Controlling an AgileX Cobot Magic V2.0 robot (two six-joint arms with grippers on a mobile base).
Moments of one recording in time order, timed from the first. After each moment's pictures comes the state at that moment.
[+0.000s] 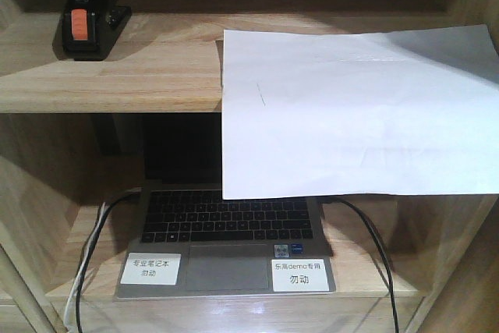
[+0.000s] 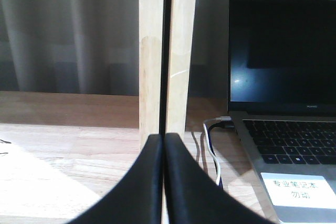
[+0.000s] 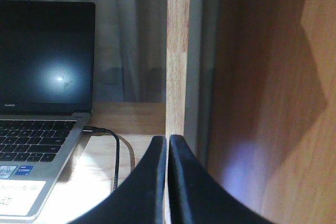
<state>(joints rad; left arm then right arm) 0.05 -0.01 0.03 -0.01 0.17 -0.04 0.00 -0.01 0.03 0.06 0.14 -0.05</state>
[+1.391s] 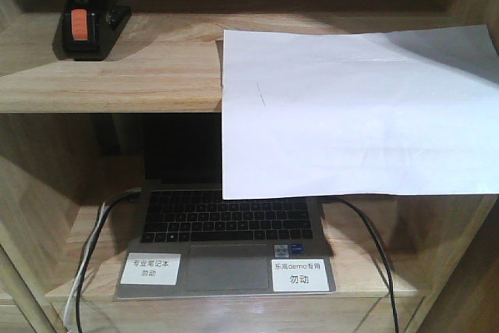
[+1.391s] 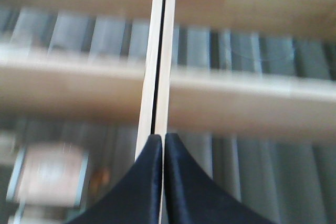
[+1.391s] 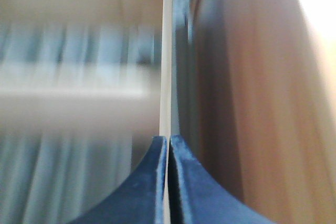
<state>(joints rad) 0.05 0.09 -0.74 -0.03 0.00 -0.09 0.00 0.13 -0.72 0.06 -0.14 -0.07</state>
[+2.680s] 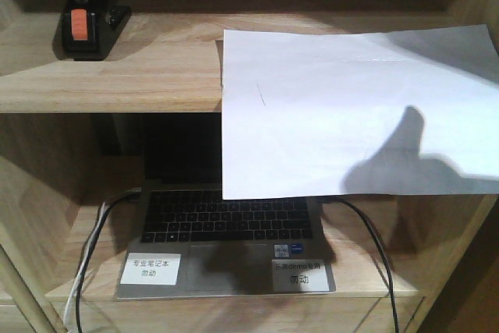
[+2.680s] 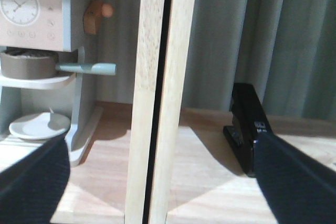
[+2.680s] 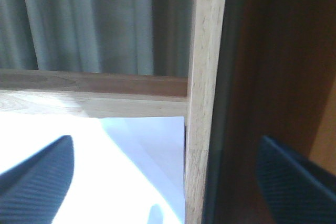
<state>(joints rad) 0.05 0.56 -1.09 -0.03 0.60 -0.09 0.00 0.70 -1.17 0.09 0.67 -0.06</state>
